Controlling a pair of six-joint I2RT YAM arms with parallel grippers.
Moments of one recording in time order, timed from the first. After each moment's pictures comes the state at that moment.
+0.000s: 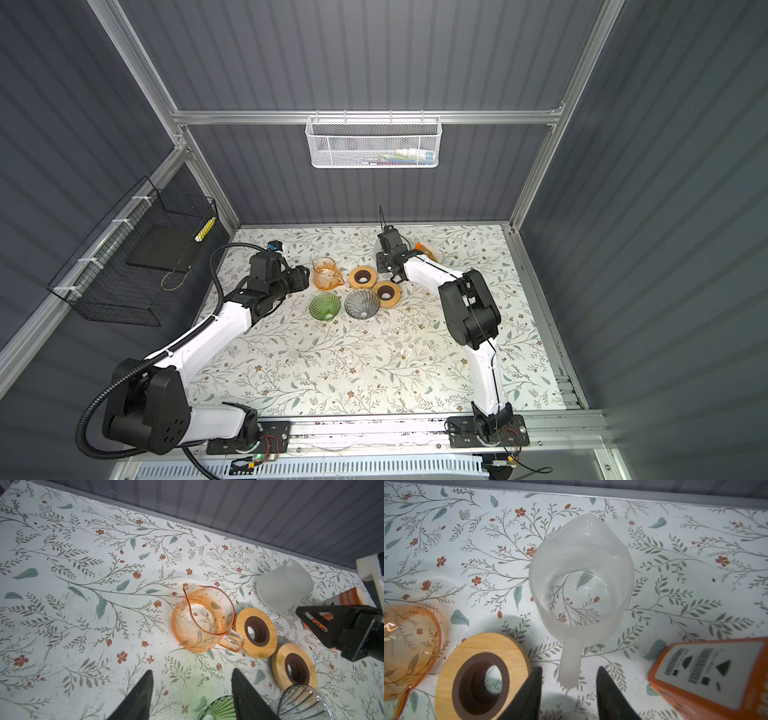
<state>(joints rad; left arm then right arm) -0.29 1.35 0.91 -0.18 -0.04 -0.37 0.51 2.15 1.62 -0.27 0.15 0.27</state>
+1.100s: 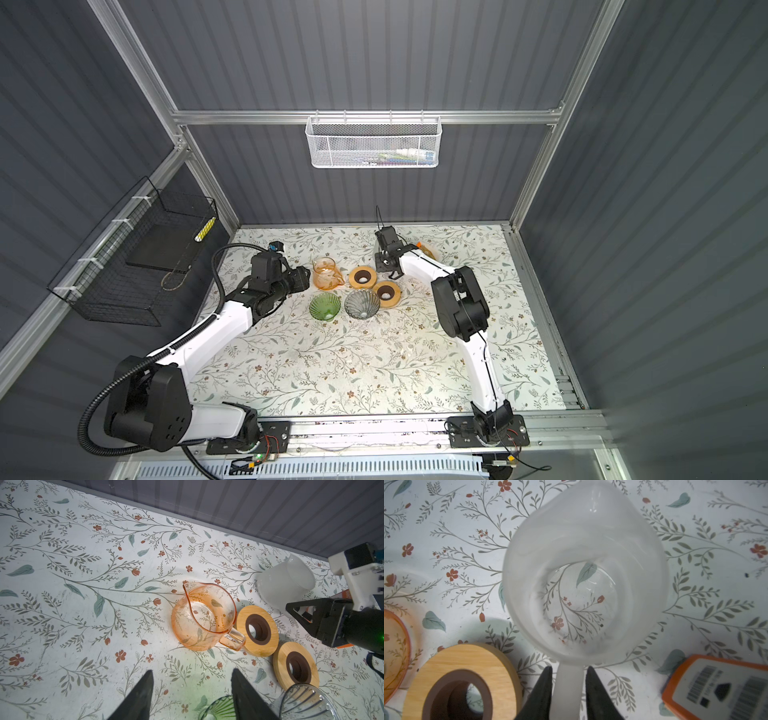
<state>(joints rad) -0.29 1.37 0.91 -0.18 -0.03 -0.37 0.51 2.27 1.78 -0.41 0.13 0.27</state>
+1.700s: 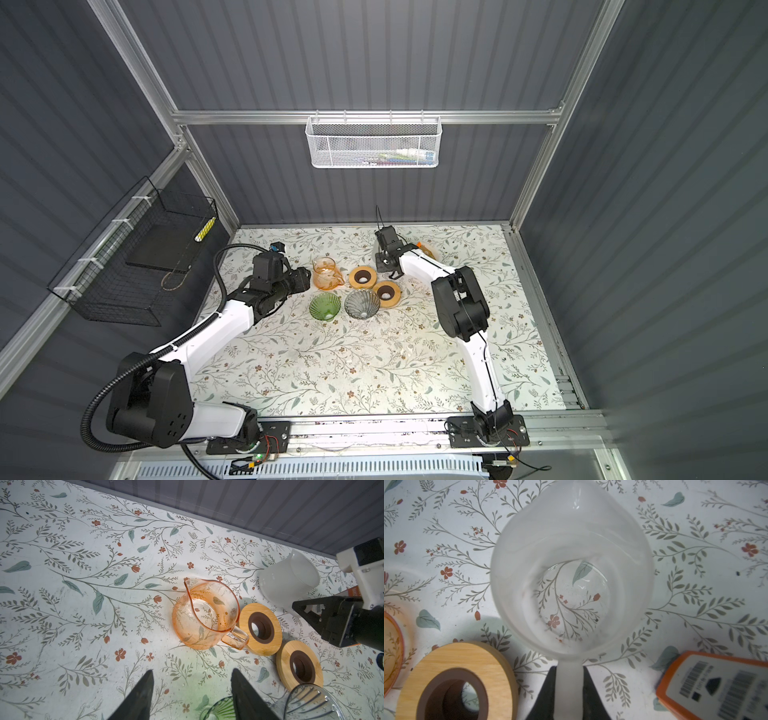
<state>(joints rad) -0.29 1.39 0.91 -0.18 -0.03 -0.37 0.51 2.27 1.78 -0.42 0.15 0.26</state>
